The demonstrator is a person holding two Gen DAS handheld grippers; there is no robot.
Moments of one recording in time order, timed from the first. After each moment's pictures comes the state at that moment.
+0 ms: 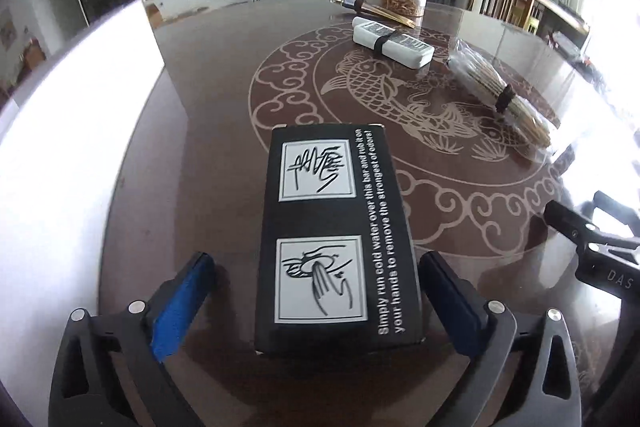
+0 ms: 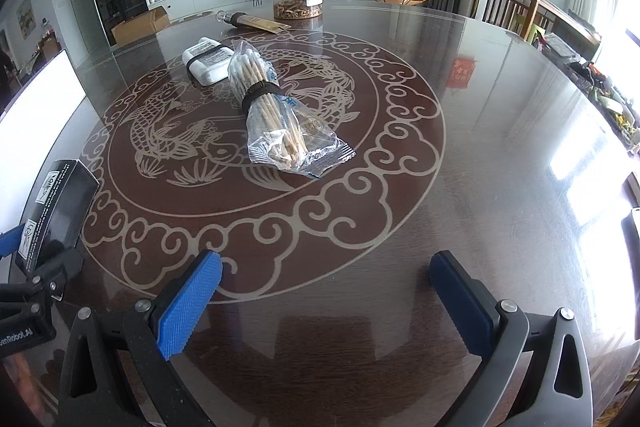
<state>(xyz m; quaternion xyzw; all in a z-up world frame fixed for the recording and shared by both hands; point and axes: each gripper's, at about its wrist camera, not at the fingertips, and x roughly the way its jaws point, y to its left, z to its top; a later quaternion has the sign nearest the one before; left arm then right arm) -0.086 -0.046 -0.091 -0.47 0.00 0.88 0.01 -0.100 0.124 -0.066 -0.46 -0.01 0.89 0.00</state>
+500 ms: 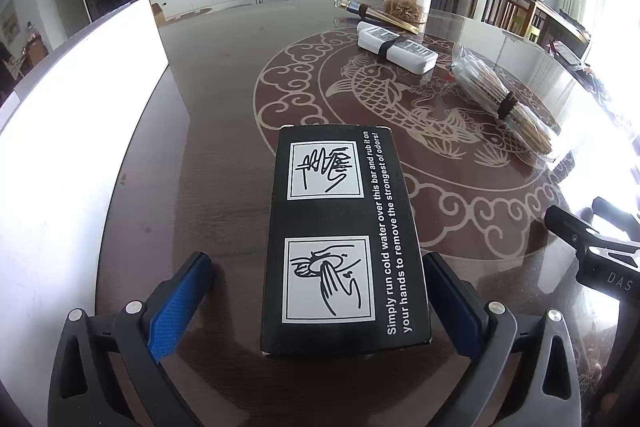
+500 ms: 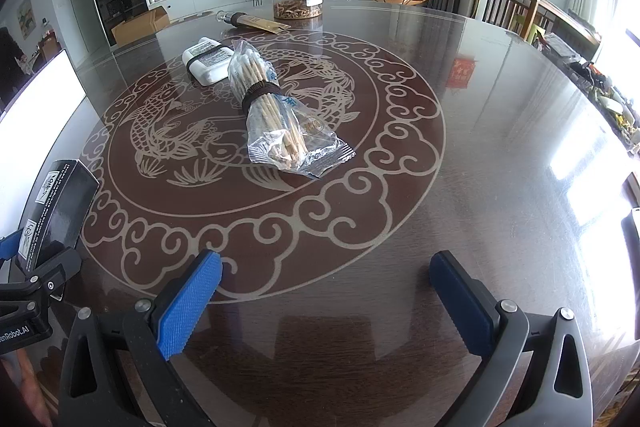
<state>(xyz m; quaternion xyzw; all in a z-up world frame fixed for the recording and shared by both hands) -0.088 -0.050 -0.090 -0.47 0.00 0.88 0.00 -0.099 0.124 -0.066 -0.46 -0.01 0.89 0.00</state>
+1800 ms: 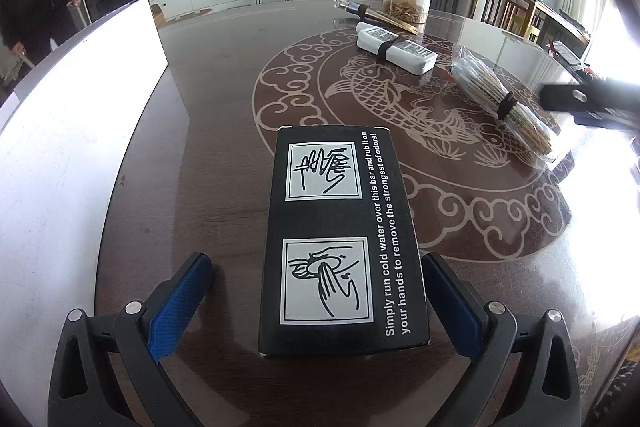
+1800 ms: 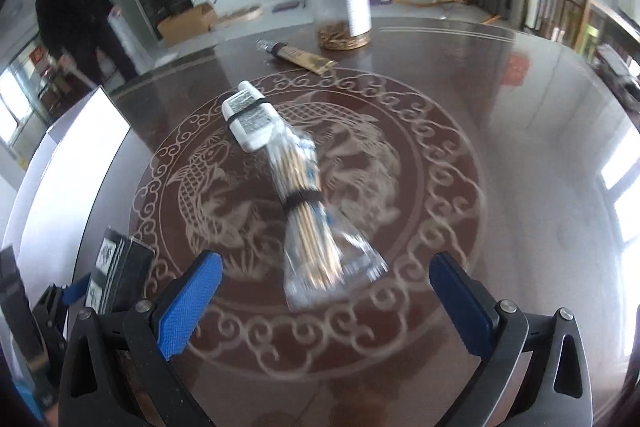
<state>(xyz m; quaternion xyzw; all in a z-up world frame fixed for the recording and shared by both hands) -0.087 -0.051 -0.089 -0.47 0.01 0.88 0.00 -0.174 0.129 -0.009 -0.49 0.02 0.87 -0.11</state>
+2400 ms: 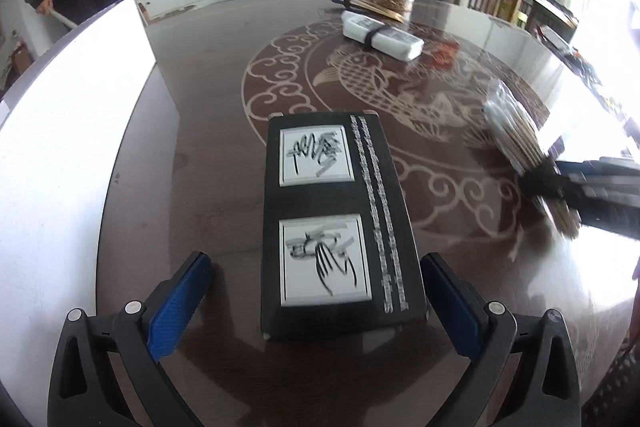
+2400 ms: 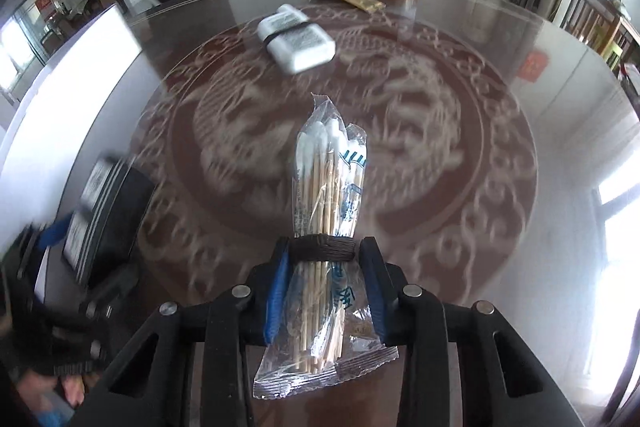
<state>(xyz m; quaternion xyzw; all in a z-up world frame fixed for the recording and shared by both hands) -0.078 -0.052 -0.087 -0.49 0.02 0.87 0.04 -0.130 0.093 -0.045 -0.54 -0.04 0.83 -0.13</state>
